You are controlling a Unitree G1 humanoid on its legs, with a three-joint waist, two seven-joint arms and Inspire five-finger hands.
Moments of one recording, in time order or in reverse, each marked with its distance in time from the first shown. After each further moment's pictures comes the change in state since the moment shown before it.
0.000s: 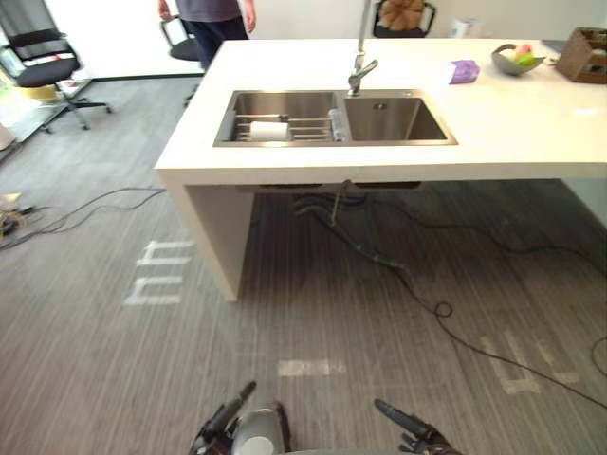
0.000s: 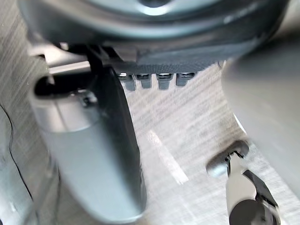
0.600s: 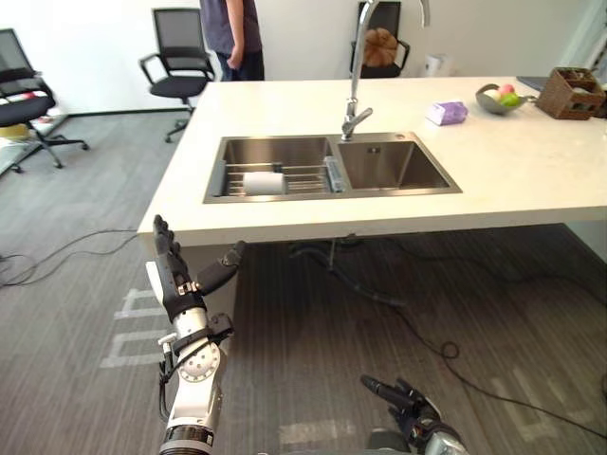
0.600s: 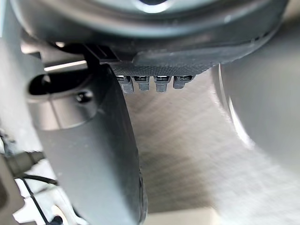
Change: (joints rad) left arm -0.173 0.076 -0.356 -0.769 0.431 -0.387 0.655; right arm -0.026 -0.013 0.067 -0.074 0.050 -0.052 -0.043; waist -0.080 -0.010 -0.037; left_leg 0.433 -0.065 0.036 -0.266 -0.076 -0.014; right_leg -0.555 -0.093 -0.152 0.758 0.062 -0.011
